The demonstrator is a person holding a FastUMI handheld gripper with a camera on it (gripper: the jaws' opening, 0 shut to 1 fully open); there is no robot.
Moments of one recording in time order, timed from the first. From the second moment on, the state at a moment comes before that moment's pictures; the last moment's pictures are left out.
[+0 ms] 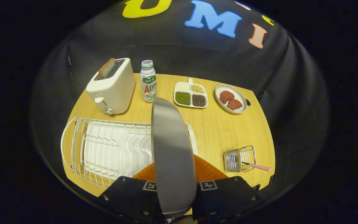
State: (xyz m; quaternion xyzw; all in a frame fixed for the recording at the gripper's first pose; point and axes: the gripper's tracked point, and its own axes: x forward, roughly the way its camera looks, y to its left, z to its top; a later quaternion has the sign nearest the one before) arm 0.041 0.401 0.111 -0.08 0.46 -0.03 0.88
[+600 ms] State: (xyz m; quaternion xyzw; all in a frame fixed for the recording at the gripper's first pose) arm -0.040 0.287 0.160 -0.04 0.46 0.02 0.89
